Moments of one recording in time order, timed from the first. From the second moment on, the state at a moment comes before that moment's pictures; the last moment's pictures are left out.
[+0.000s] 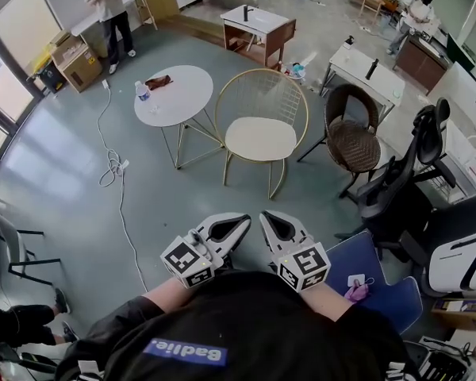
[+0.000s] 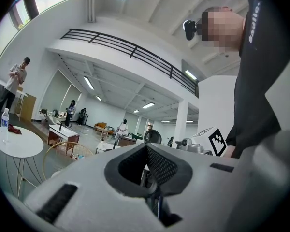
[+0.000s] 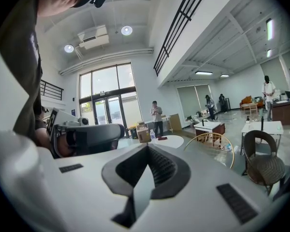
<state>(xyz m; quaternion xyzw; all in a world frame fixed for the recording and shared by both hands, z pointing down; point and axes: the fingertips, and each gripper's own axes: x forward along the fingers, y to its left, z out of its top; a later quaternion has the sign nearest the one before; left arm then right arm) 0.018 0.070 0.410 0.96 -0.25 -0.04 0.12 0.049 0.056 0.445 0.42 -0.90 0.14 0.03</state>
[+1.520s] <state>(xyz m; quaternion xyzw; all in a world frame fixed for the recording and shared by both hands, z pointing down) -0.043 -0.219 0.415 0.97 -0.20 -0.05 0.15 0.013 -0.214 0.468 0.48 -0.85 0.19 0.03</state>
